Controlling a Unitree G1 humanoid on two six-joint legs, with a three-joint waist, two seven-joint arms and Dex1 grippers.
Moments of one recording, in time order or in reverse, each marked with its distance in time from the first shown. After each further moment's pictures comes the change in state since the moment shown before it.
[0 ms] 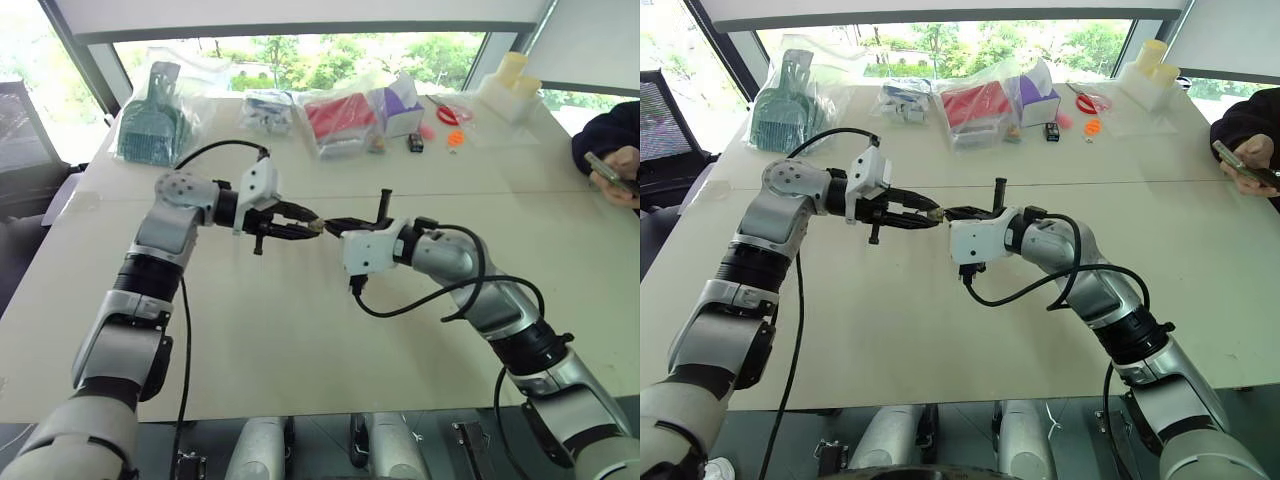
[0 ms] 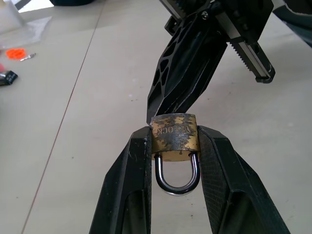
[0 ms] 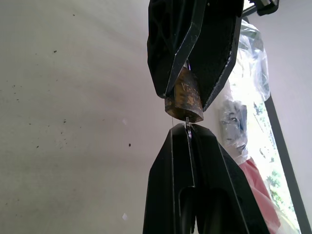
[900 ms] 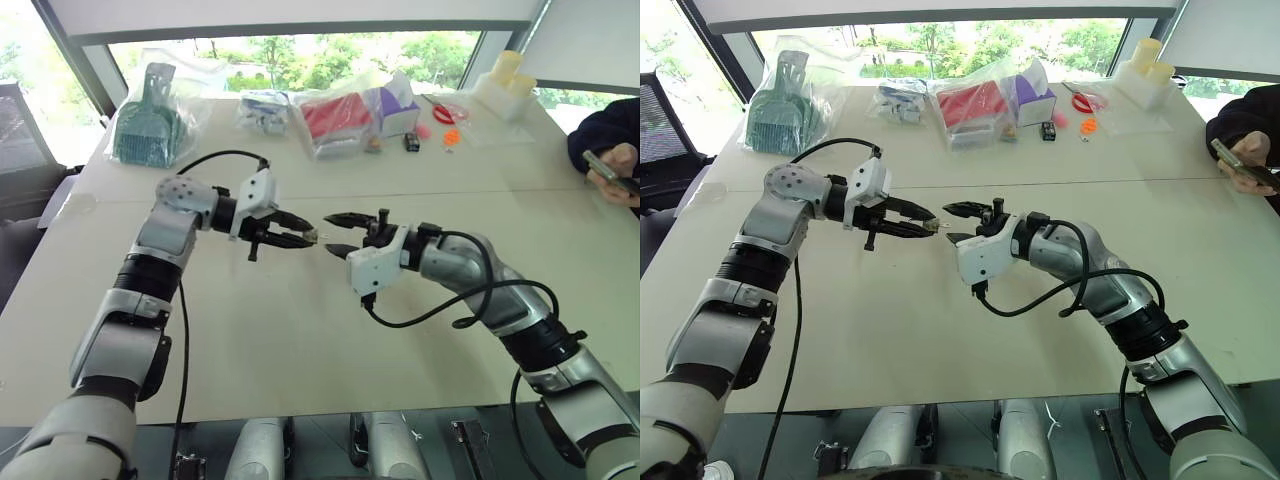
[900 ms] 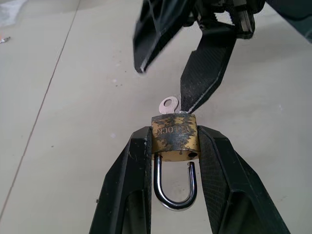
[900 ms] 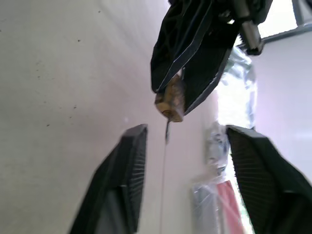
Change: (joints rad) left arm -0.010 0.011 -0.019 0.073 -0.018 0.043 -0.071; right arm 0.009 -0.072 0.011 0.100 -0.111 -0.379 -0.127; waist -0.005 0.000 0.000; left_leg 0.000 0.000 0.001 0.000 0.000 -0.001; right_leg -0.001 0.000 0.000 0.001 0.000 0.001
